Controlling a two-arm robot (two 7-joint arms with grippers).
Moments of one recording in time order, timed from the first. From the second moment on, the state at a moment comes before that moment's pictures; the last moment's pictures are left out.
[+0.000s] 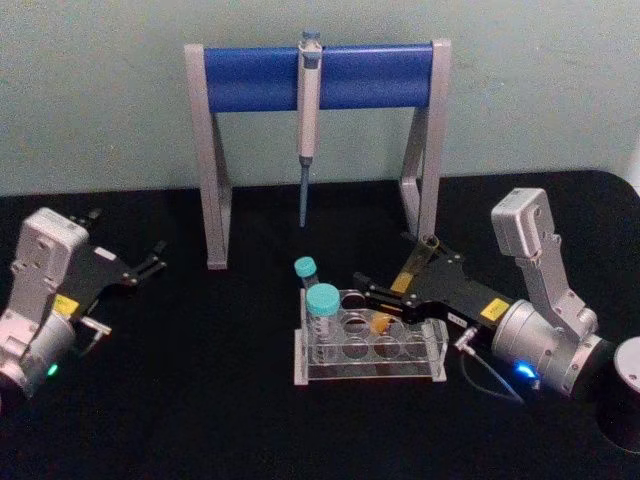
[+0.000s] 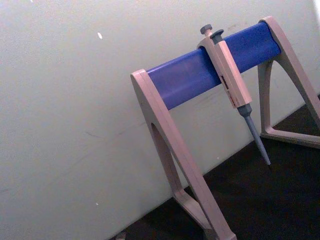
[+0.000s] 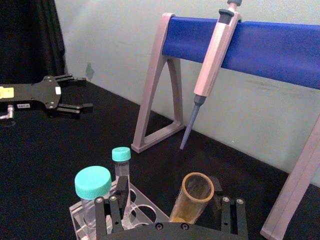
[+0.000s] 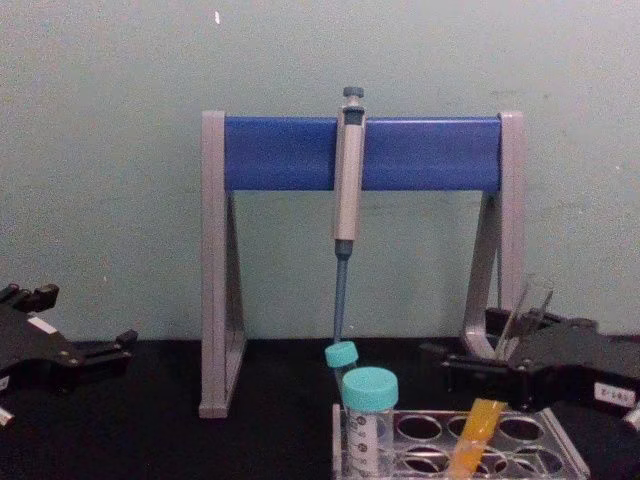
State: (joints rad) left arm -0.20 0.60 0.45 -1.41 -0.25 -0.12 0.03; right arm 0.17 0.43 -0.38 -1.53 0.34 0.05 0.43
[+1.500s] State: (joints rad) left arm -0.20 0.60 0.45 -1.41 -0.25 -0.12 0.03; right arm 0.01 0.50 -0.23 -1.78 0.50 0.02 0.38
